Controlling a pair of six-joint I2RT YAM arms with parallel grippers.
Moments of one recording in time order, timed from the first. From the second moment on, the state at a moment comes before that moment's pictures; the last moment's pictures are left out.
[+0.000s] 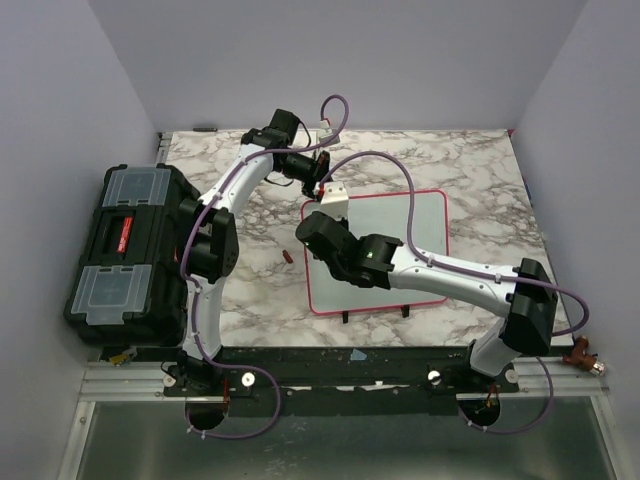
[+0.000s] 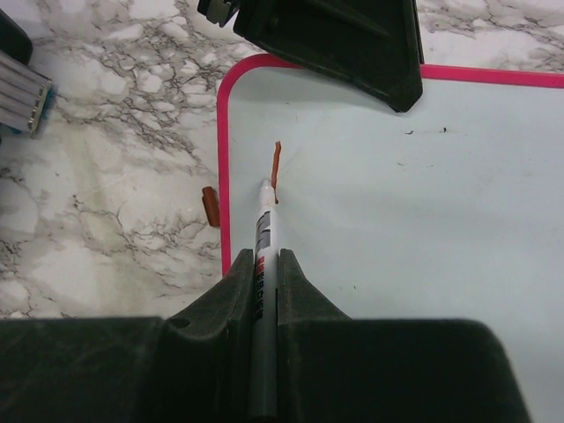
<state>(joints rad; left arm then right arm) -0.35 2.16 2.02 -0.97 1.22 0.50 1.14 1.62 1.36 -0.43 0.74 0.59</state>
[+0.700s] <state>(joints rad) -0.35 2.16 2.02 -0.96 1.22 0.49 1.14 1.62 1.35 -0.44 0.80 0.60</state>
